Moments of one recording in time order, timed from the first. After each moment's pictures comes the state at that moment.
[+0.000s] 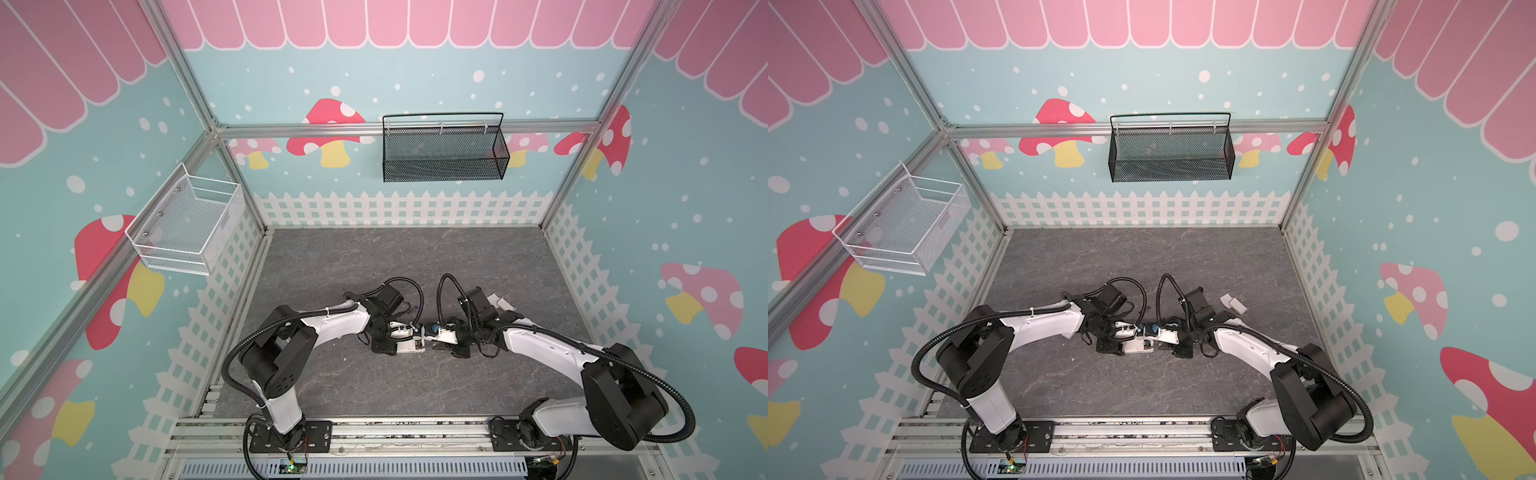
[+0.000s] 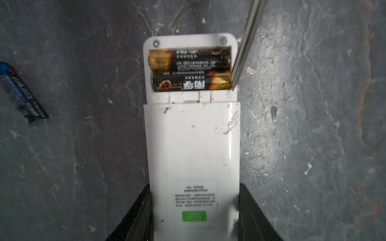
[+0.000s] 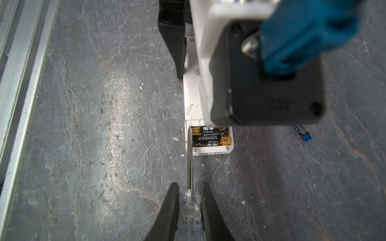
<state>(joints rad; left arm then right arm) -0.70 1.77 1.04 -0.59 0.22 0.83 0.54 1.38 0.71 -0.41 -0.52 -0.94</state>
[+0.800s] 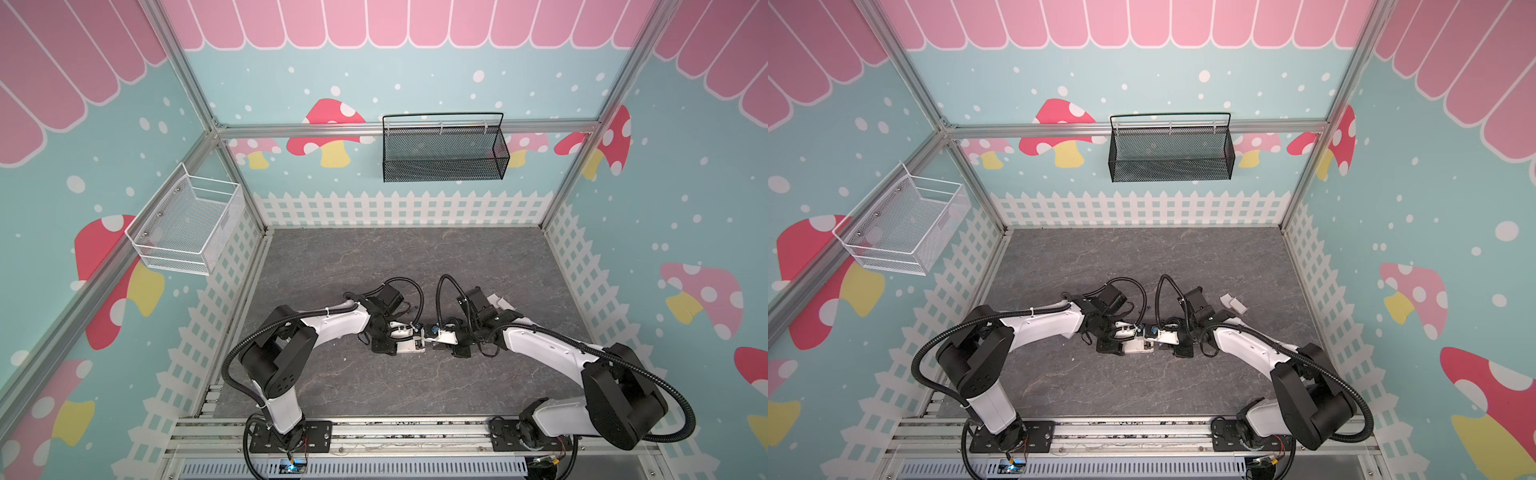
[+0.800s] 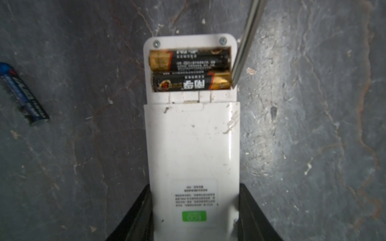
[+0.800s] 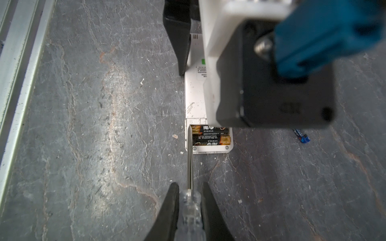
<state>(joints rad) -0.70 1.77 1.04 -0.59 0.22 0.83 0.54 1.38 0.72 -0.43 -0.50 -0.98</state>
